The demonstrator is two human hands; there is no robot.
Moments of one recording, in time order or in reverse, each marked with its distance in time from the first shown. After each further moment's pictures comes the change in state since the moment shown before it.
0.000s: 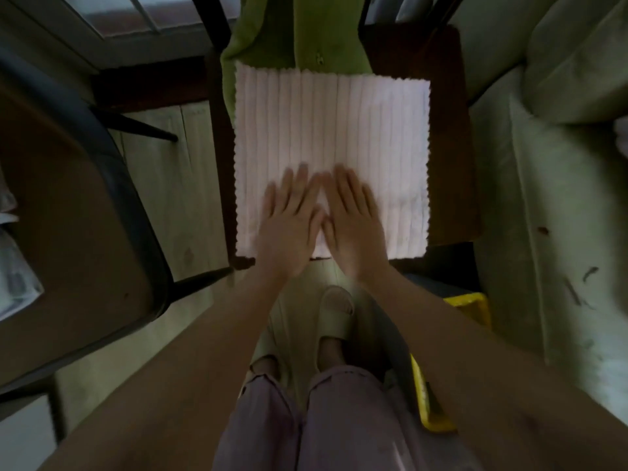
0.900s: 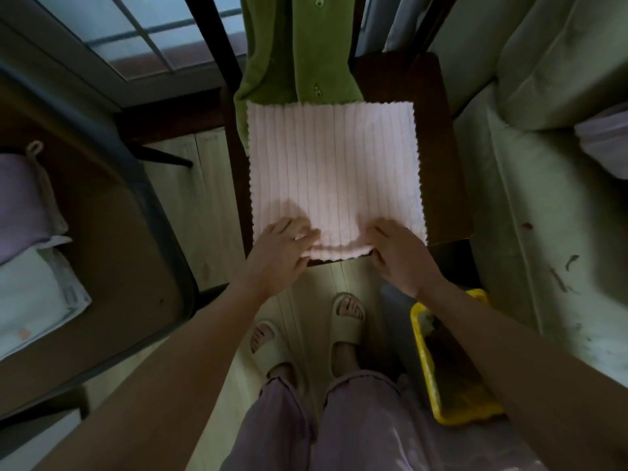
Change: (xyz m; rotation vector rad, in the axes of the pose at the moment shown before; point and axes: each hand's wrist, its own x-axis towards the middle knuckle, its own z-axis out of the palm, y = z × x) left_hand -0.032 -0.032 -0.037 -0.037 -0.112 0.318; right_hand -0.049 0.042 -0.047 0.149 -0.110 -0.145
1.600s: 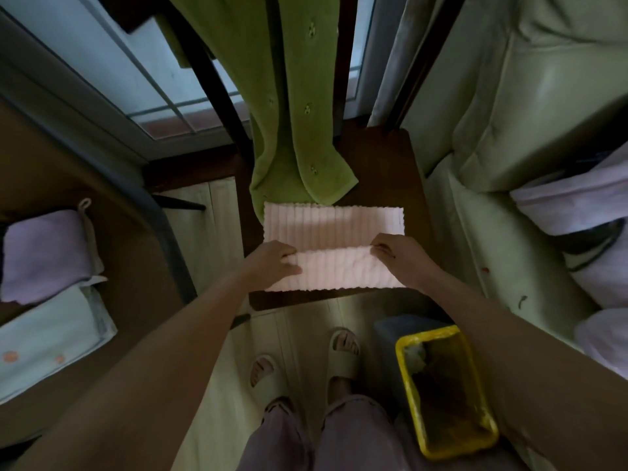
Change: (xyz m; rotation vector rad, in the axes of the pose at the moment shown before) left_hand 0.037 0.001 -0.088 -0.491 -0.287 -0.428; right_hand 0.025 0.021 -0.090 0.399 -0.119 0.282
